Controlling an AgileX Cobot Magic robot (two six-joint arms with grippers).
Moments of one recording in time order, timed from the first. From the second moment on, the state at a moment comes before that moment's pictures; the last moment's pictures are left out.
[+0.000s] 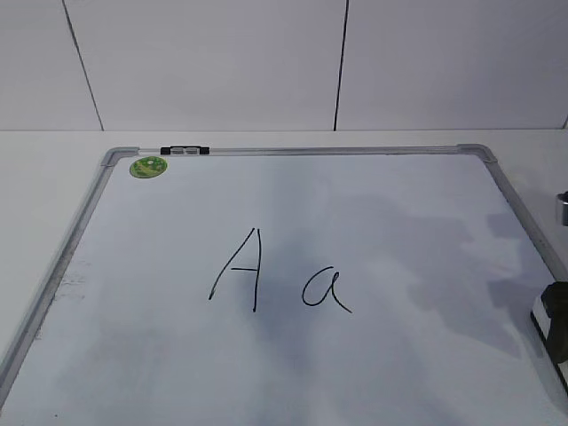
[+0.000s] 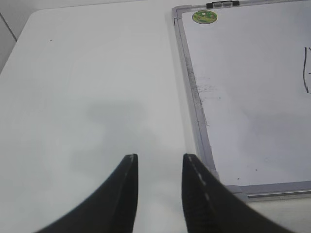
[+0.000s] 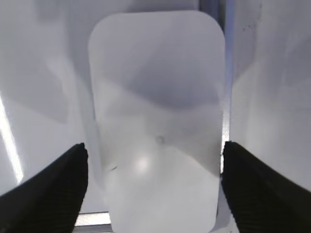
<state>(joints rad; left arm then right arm) -0.02 0.01 -0.51 -0.03 1.11 0.04 0.06 1.47 -0.77 -0.04 0.91 0.12</state>
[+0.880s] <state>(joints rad) -0.02 0.01 -0.51 -0.03 1.11 0.04 0.06 1.55 -0.77 -0.08 0.87 0.15</state>
